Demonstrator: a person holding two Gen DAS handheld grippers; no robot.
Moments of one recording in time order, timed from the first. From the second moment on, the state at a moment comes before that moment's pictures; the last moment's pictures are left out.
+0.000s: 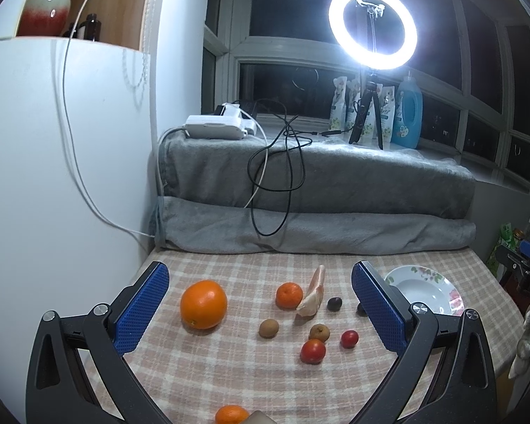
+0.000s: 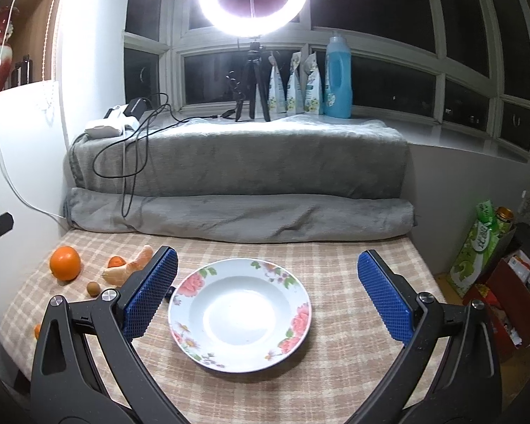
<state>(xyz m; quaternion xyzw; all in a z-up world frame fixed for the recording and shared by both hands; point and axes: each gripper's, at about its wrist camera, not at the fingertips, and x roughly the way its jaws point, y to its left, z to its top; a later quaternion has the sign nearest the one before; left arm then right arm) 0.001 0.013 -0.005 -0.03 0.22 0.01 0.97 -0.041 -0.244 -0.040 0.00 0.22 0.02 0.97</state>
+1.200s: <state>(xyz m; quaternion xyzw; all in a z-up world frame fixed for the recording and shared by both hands) 0.024 0.103 -0.084 -0.14 0.33 0.02 0.93 0.061 -0.082 -0.071 -0.07 0.33 0.27 0.90</state>
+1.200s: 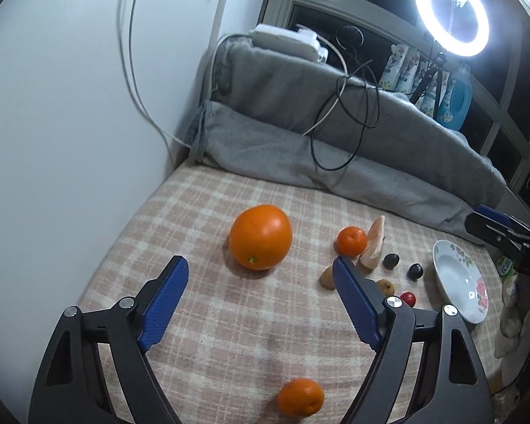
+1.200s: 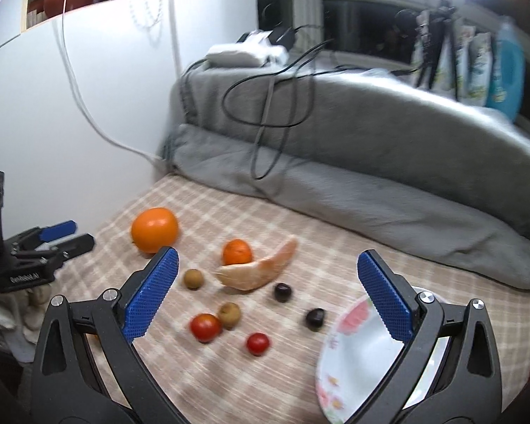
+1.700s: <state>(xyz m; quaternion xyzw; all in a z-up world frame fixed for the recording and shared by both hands) 0.048 0.119 -0.113 -0.17 0.36 0.00 0.92 0.117 -0.003 -0.105 -0.01 0.45 0.38 0.81</state>
